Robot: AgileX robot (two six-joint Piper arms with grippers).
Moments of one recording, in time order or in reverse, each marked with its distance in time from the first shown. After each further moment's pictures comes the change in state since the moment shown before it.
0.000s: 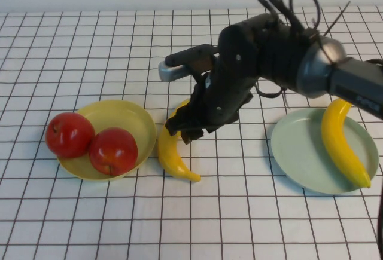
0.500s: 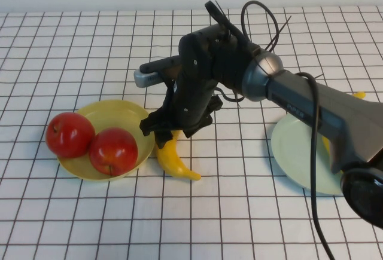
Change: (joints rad) right arm 0.030 0.301 -0.392 0.015 0.160 0.077; left arm 0.000 0.000 0.000 0.000 0.000 0.000
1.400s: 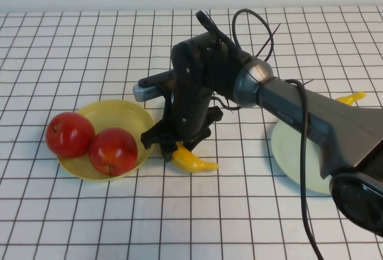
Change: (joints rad) right arm 0.018 0.039 -0.033 -0.002 0.094 0.018; left arm 0.000 0.000 0.000 0.000 0.000 0.000
